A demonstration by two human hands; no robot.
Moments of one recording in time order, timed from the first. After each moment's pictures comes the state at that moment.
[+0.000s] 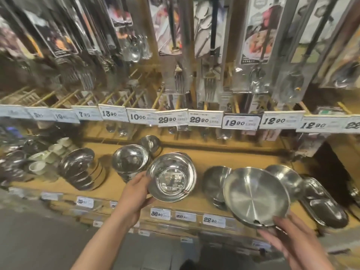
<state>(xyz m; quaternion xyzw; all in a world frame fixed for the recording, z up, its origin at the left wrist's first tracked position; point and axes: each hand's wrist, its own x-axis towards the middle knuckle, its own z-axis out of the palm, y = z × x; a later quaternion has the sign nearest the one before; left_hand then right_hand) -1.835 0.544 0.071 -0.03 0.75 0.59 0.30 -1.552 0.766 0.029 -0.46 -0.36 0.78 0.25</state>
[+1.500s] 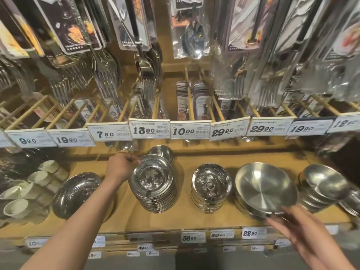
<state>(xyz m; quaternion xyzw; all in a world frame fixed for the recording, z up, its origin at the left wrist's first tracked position) -2.103 0.522 0.033 0.22 0.93 0.28 0.12 -1.680 0.704 0.018 -0.49 -0.33 0.74 0.31</state>
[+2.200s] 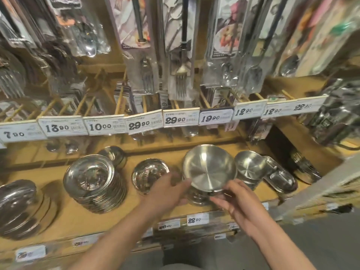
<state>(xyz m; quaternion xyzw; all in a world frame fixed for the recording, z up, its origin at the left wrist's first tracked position) -1.823 0.620 0.076 0.26 0.74 0.42 0.46 -1.644 0.736 0.047 -0.43 -0.29 0.81 0.27</state>
